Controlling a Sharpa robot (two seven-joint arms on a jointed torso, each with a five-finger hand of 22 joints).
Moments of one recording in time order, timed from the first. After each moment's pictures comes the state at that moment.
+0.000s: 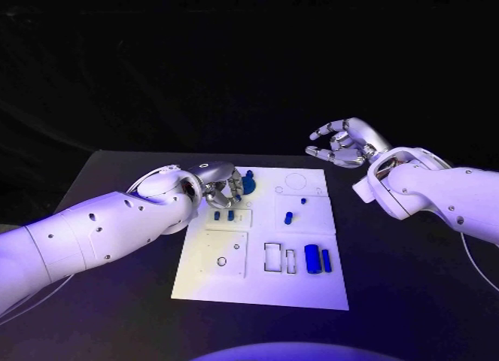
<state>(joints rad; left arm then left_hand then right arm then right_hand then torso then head) 1.14 -0.59 0.02 1.28 -1.52 -0.18 -0.03 1.37 -0.24 0.67 0.03 0.25 0.95 0.15 0.40 0.26 1.14 0.08 0.28 0.08 1.44 0.00 1.39 0.97 0.12 1.36 0.11 1.26 1.02 1.29 -0.92 -0.13 1.49 -0.89 -0.58 0.12 1.34 -0.11 0.15 0.29 0.27 0.75 0.18 0.32 0.28 1.36 0.09 1.34 1.30 1.47 0.02 1.50 1.31 0.04 1.46 0.13 1.40 1.31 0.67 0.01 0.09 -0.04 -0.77</state>
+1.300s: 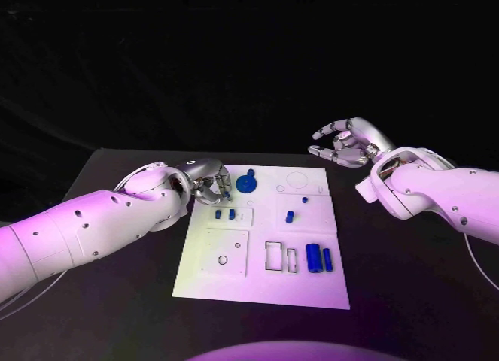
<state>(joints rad) 1.14 -0.64 0.03 1.28 -1.50 -0.17 -0.05 1.36 -0.24 0.66 0.03 0.24 0.95 0.15 0.40 0.26 1.14 0.08 0.27 0.07 1.44 0.00 1.39 0.97 0.12 1.36 0.10 1.26 1.03 1.28 -0.92 -0.13 1.49 -0.89 -0.58 0.12 1.34 -0.11 0.15 0.29 0.27 0.75 0.18 0.32 0.28 1.36 0.09 1.34 1.30 1.47 0.02 1.50 1.31 0.04 1.46 0.13 1.40 1.31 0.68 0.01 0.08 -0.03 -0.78</state>
